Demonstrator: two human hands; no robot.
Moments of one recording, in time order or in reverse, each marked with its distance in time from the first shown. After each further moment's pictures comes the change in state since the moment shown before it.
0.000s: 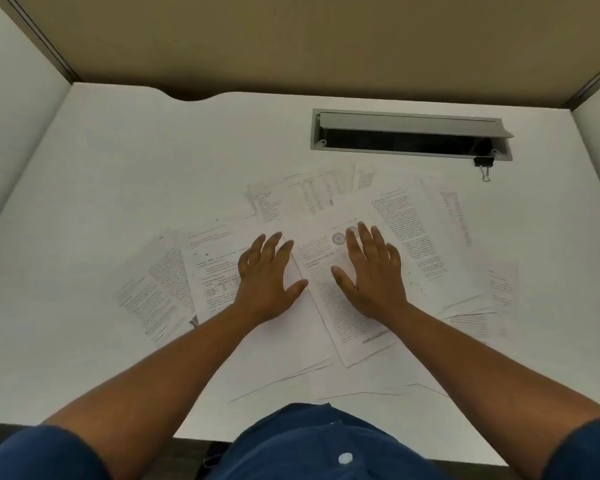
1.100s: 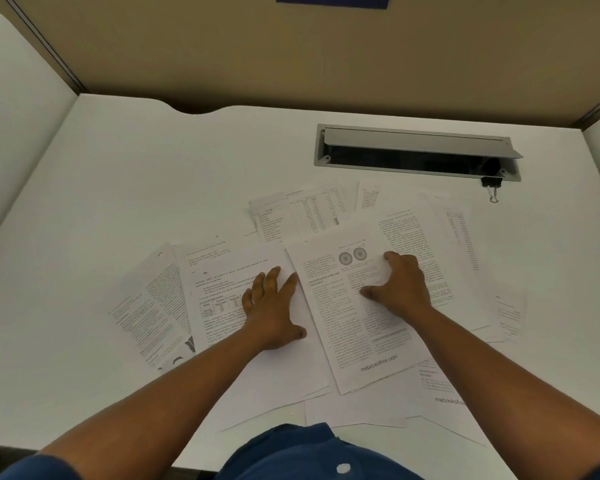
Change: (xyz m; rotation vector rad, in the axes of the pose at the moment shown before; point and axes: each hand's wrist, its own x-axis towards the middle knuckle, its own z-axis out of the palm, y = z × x) left_hand 0.005 0.004 0.016 -0.072 -0.318 -0.164; right_hand 0.034 0.042 -0.026 0.328 -0.225 0.508
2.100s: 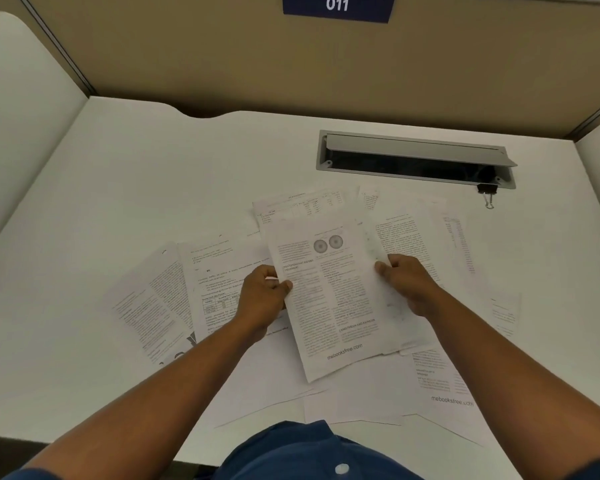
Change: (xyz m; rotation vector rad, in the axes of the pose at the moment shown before) left_hand -0.010 0.008 -0.025 -1.171 0.246 -0.182; right_hand 0.003 -0.010 -0.029 0.566 -0.187 0.121
